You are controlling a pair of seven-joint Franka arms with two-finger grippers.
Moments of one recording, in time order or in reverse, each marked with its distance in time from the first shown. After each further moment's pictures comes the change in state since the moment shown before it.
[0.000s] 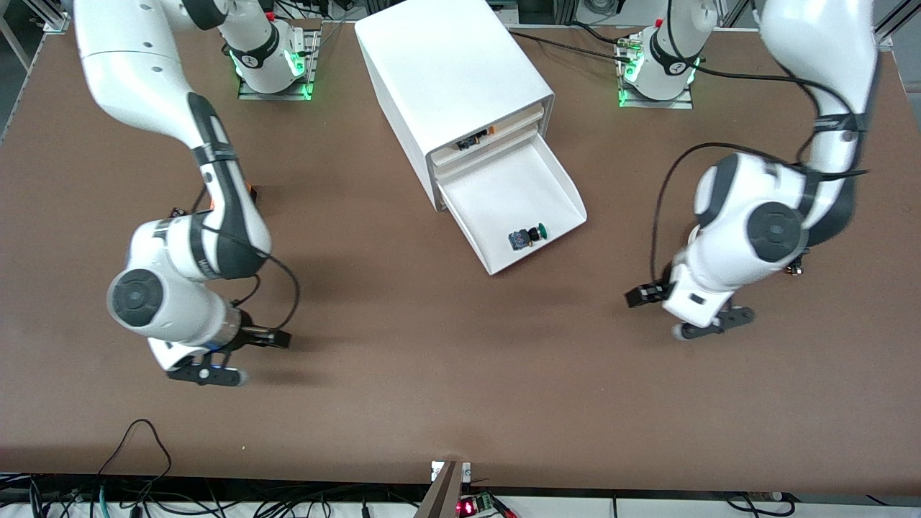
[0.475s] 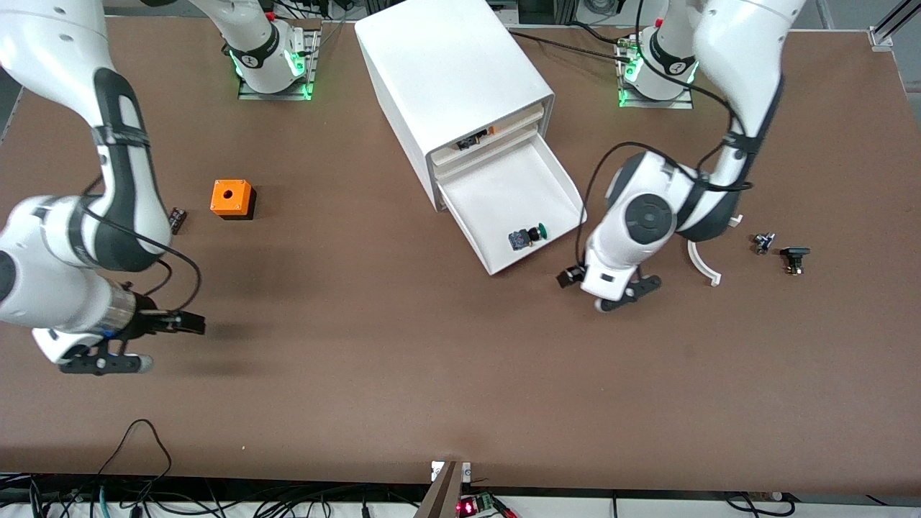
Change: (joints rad) left arm -0.171 0.063 -0.003 -0.118 0.000 0.095 -0.315; right arm -0.150 -0.160 -0.002 -0.089 0.000 -0.102 -0.240
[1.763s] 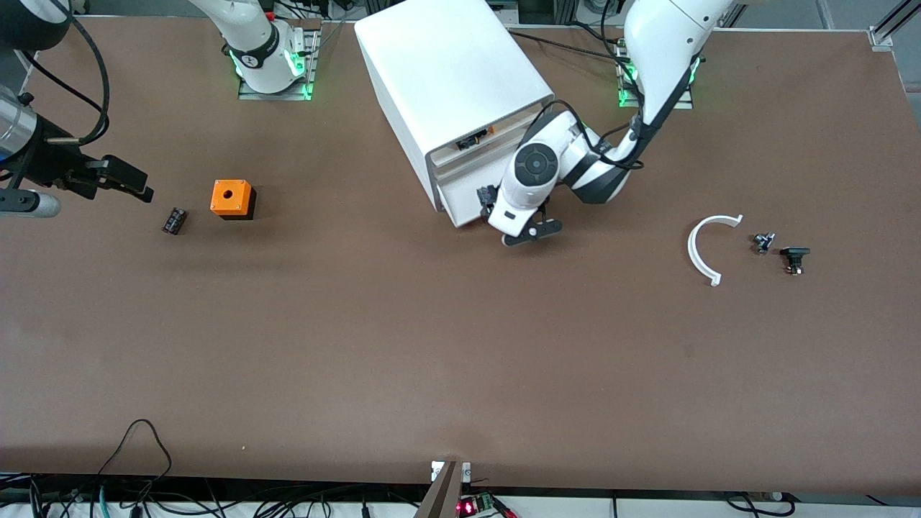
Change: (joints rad) left arm -0.074 0.020 -0.226 -0.140 0.000 0.058 -0.142; right arm 0.022 -0.586 0.026 -0.320 -0.004 -0.266 0.115
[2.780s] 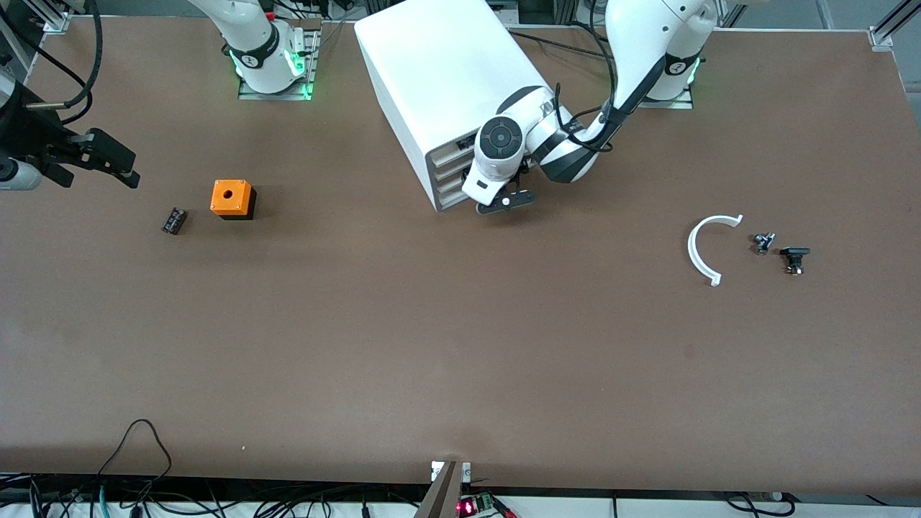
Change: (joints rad) left arm -0.014 0.006 -0.094 -0.013 0.000 -0.065 -0.053; right arm 0.043 0.007 0.006 0.139 -0.052 -0.070 0.000
